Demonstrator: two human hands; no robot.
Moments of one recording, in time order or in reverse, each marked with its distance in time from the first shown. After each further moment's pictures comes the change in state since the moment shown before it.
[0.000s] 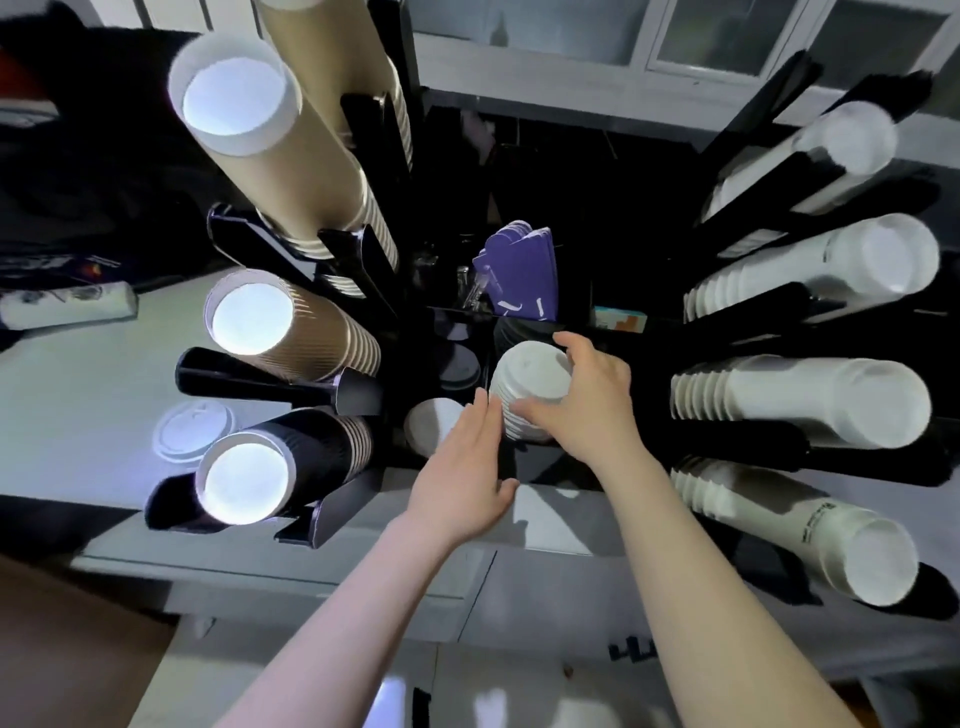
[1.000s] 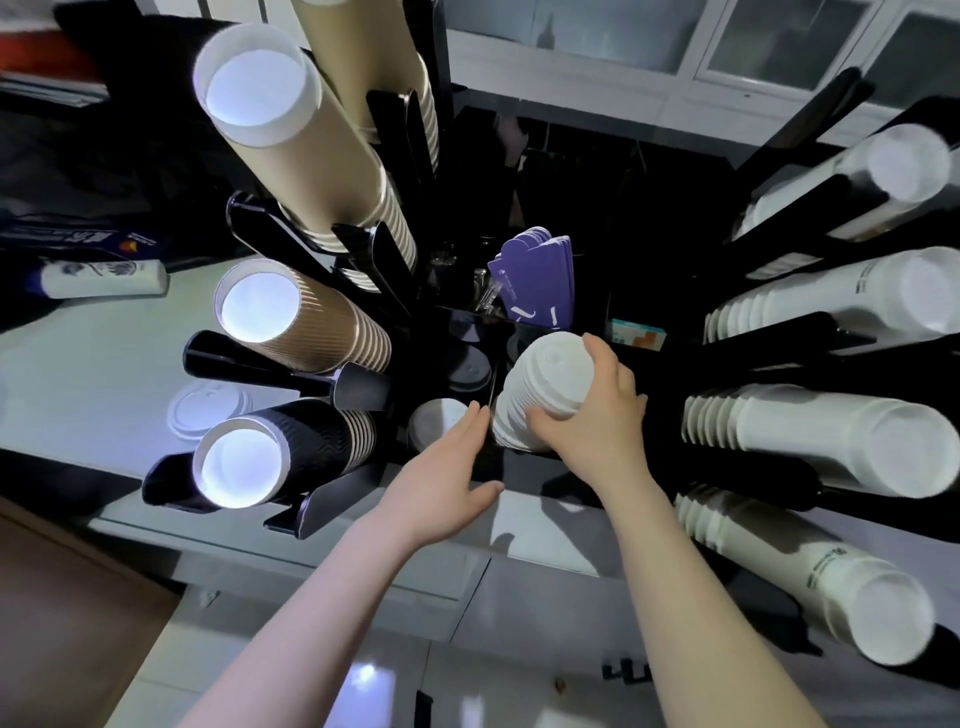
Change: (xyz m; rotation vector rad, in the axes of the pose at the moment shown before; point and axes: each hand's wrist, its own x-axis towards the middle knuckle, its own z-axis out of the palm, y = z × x) left_hand -0.008 -0.010 -0.014 -0.129 -0.013 -0.080; right_hand 0.003 0.018 0.009 0.109 0.030 -0.026
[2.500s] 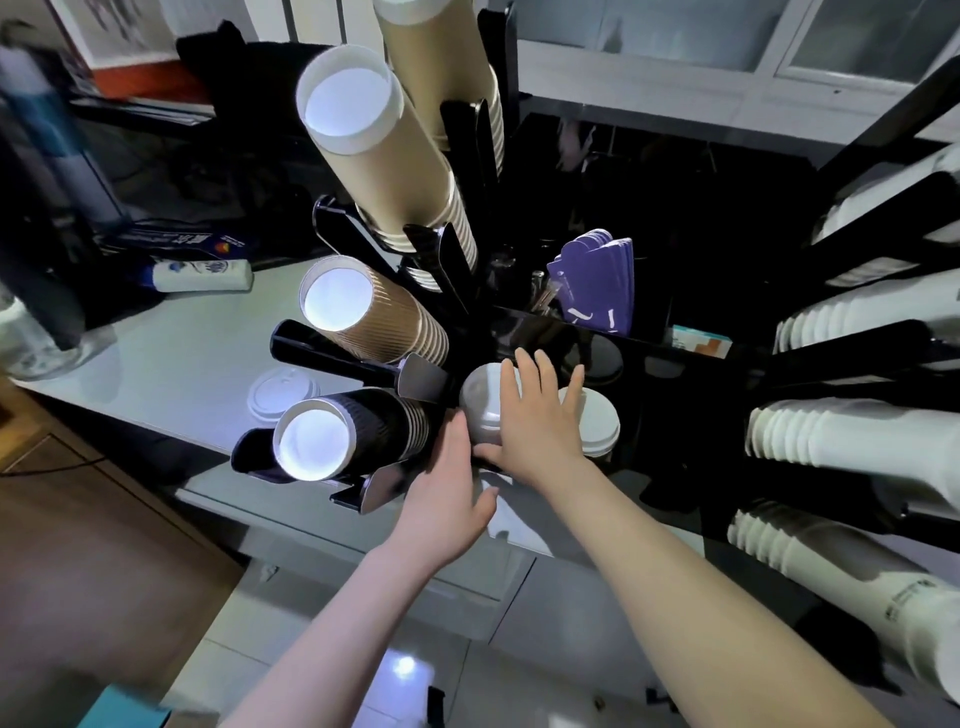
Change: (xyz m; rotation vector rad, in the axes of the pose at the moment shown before) left_hand -0.040 -0.021 0.004 -0.040 0.223 -0.204; right_hand 0.000 -0.037 0.094 -0.697 -0.271 -0.468
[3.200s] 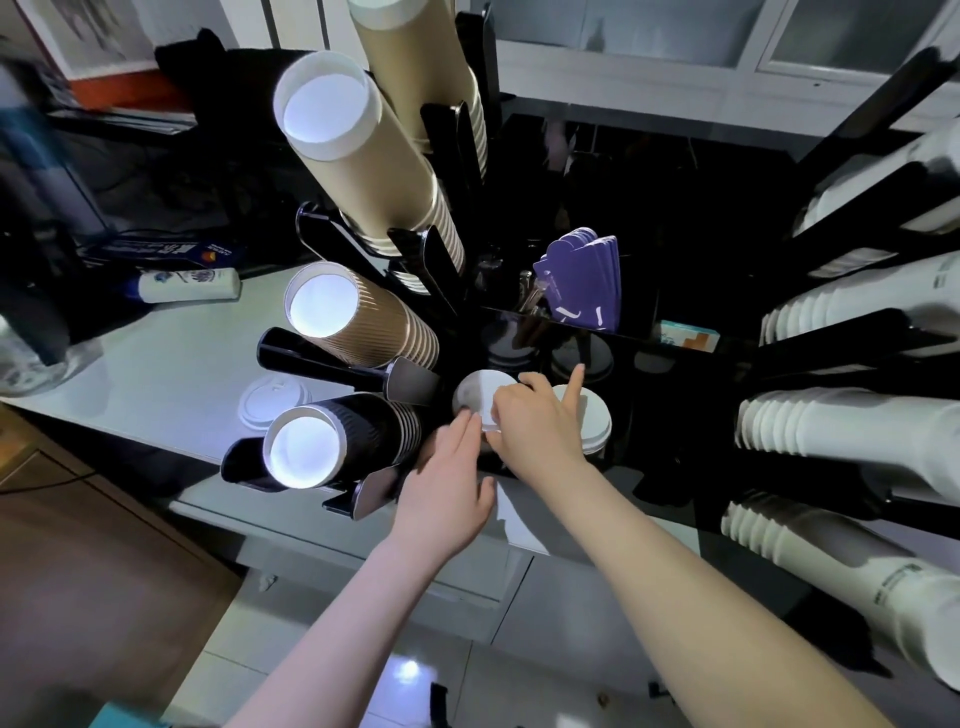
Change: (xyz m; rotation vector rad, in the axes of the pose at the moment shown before) left_hand 0.009 0.011 -0.001 0.235 -0.007 0.012; right_hand -0.009 0.000 -0.021 0.136 0.017 0.035
